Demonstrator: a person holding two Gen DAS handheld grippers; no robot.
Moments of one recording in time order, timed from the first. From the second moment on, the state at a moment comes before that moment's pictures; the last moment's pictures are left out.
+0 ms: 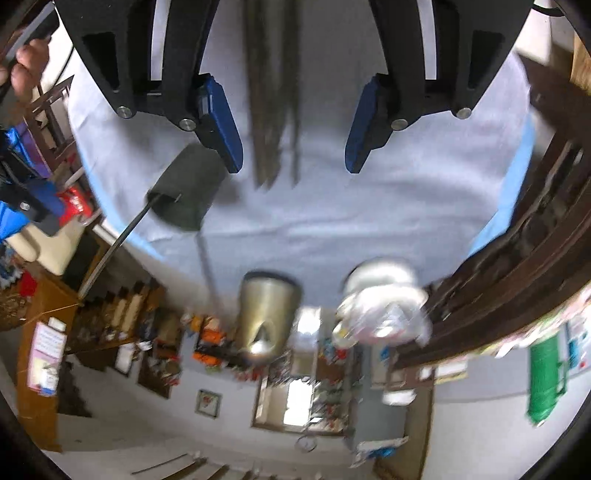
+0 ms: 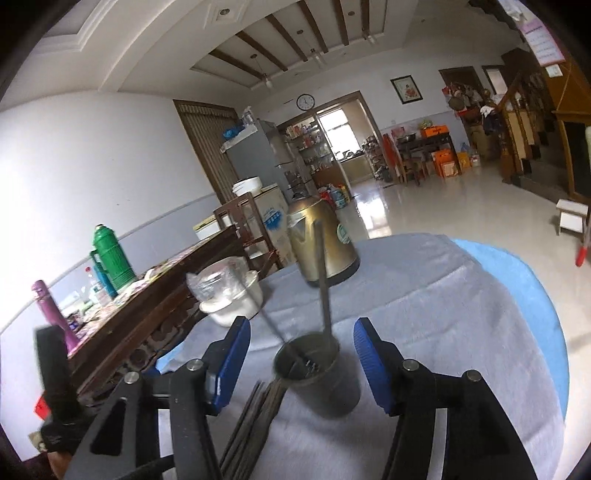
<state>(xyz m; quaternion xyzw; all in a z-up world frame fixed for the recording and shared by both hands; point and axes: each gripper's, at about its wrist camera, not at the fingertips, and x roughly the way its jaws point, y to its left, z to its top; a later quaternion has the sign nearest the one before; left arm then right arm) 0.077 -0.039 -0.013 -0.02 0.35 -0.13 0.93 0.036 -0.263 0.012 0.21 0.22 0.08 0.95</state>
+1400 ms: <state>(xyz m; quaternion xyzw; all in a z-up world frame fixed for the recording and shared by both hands) 0.057 0.002 -0.086 0.00 0.48 -0.04 0.88 0.089 -0.152 -0.093 0.21 0.46 0.12 0.85</state>
